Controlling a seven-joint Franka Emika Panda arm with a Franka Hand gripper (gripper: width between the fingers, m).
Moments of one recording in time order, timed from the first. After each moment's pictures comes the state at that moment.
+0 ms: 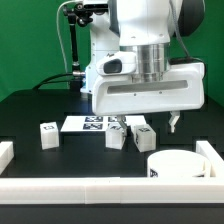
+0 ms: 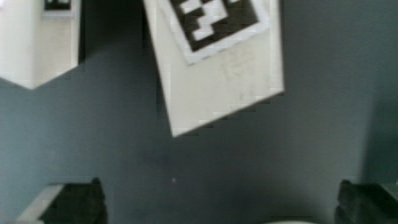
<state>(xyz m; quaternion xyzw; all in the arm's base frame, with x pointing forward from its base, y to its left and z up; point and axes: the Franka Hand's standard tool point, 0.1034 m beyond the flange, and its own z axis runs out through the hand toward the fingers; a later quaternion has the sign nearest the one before) 0.519 0.047 0.040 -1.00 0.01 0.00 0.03</state>
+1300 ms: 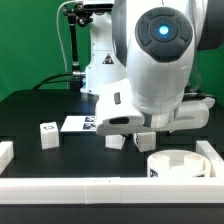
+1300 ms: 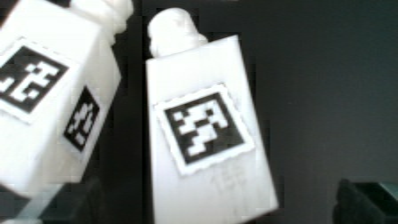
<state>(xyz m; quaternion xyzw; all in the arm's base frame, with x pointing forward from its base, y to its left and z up) 0.498 0.051 0.022 -0.93 0.00 0.37 0.04</state>
